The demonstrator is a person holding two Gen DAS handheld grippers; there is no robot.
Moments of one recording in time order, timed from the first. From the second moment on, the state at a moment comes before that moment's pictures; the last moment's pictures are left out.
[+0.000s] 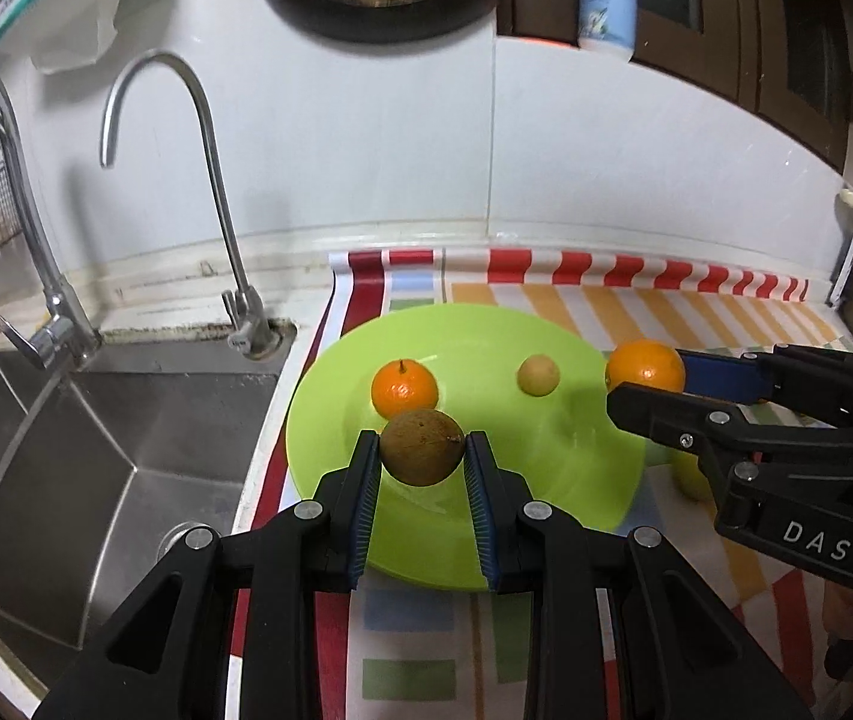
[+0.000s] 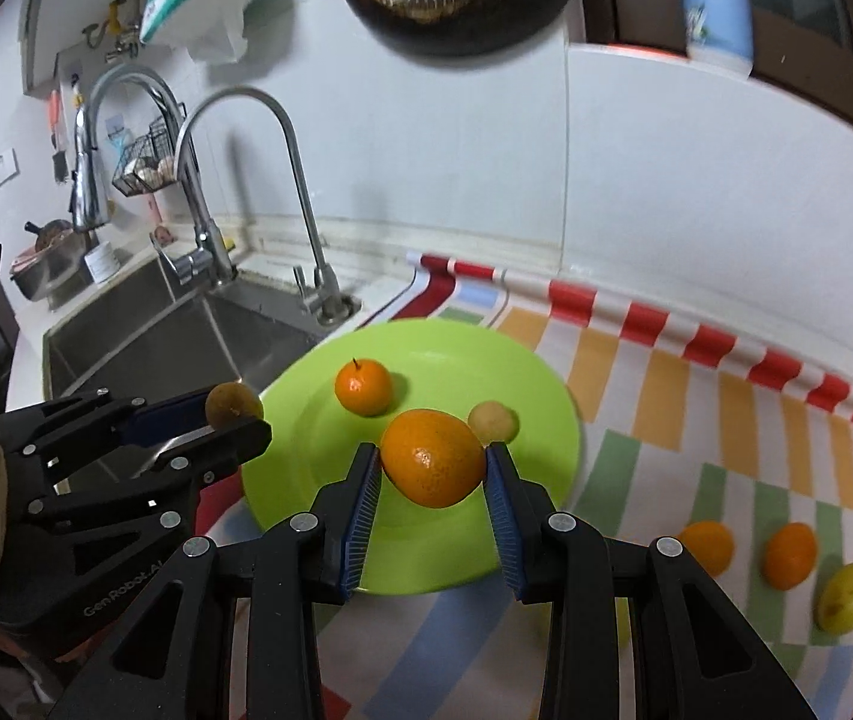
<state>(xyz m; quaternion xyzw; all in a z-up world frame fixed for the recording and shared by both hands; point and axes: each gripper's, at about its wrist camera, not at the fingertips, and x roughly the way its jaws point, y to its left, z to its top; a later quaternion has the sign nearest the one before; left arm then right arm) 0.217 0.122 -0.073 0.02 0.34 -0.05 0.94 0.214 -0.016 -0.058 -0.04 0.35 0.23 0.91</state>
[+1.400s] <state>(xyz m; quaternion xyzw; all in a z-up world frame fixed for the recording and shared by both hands) 0.158 0.062 -0.032 0.05 0.30 -0.07 0.95 0.144 -0.093 -0.027 -0.02 0.30 0.15 0.94</state>
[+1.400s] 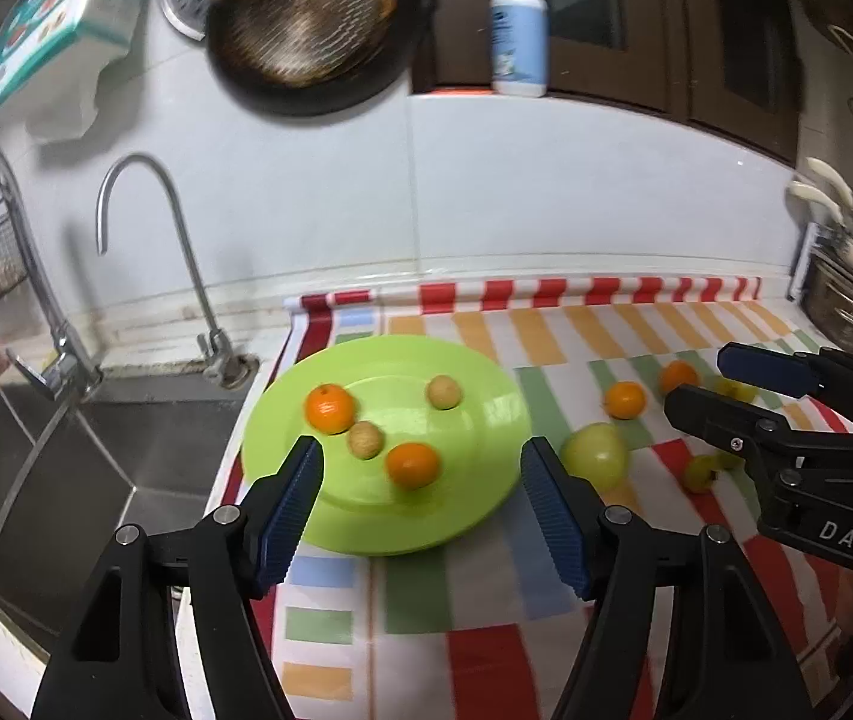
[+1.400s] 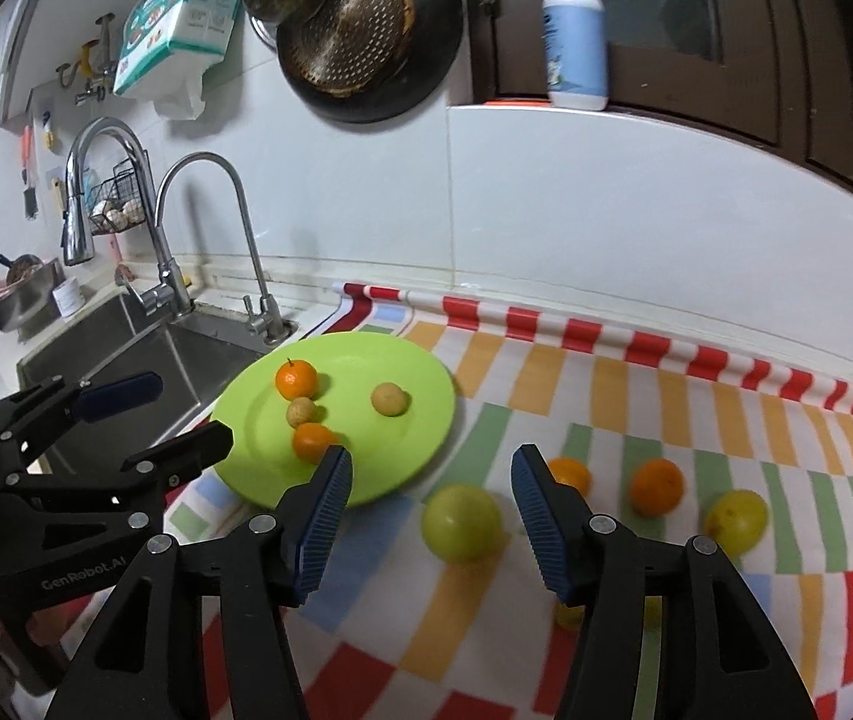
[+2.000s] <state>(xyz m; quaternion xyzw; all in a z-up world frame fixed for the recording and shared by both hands) 0.133 0.008 -0.024 0.08 0.28 -0.14 0.95 0.101 -0.158 -0.023 0.01 0.30 0.07 0.95</state>
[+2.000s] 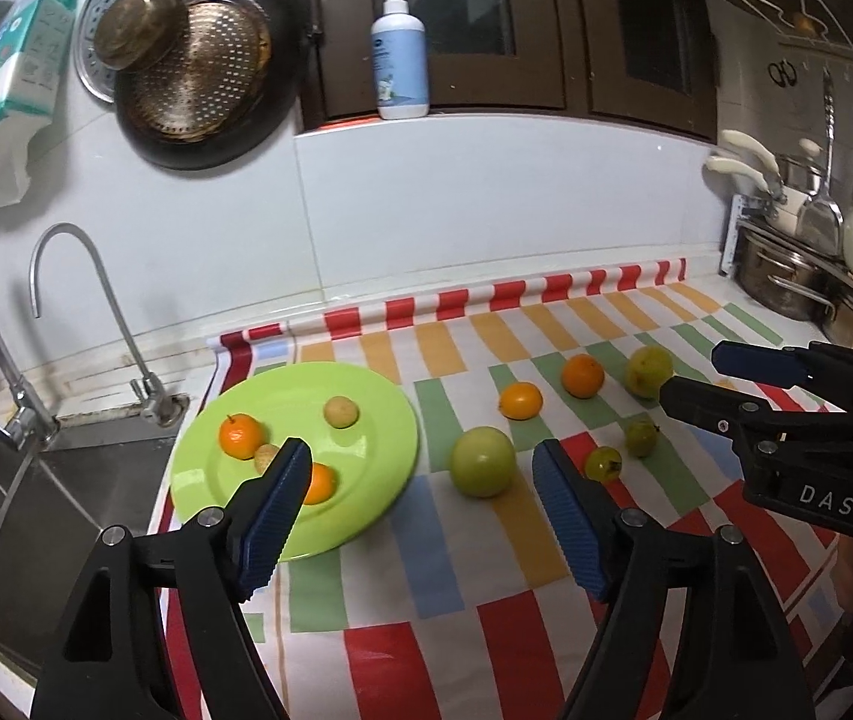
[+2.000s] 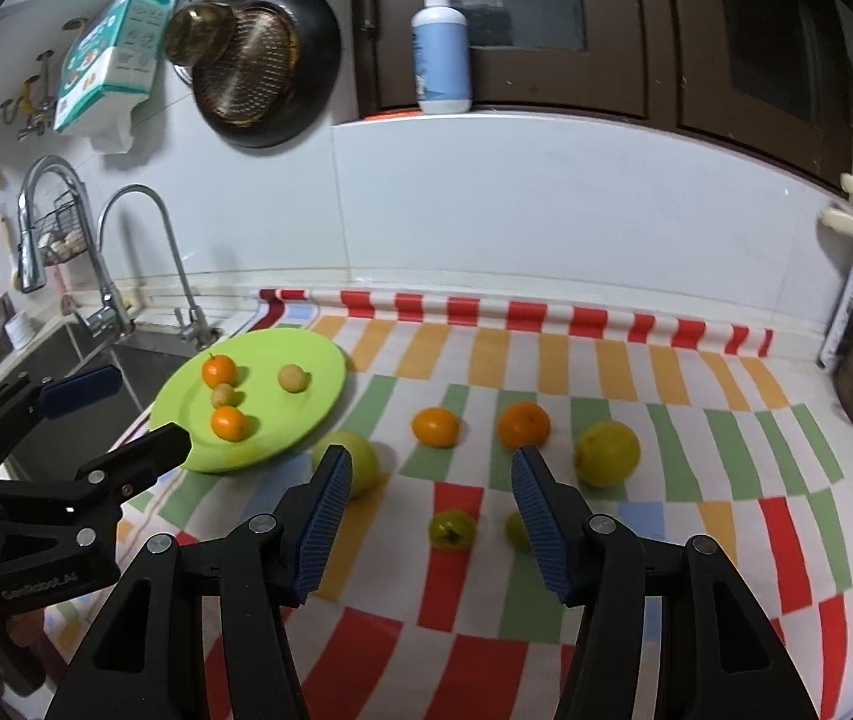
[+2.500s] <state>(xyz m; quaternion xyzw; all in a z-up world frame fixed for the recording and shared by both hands) 0.165 -0.004 -0.067 0.12 0.31 -0.17 0.93 0.117 -0.163 -0.073 0.03 0.37 0.05 0.93</state>
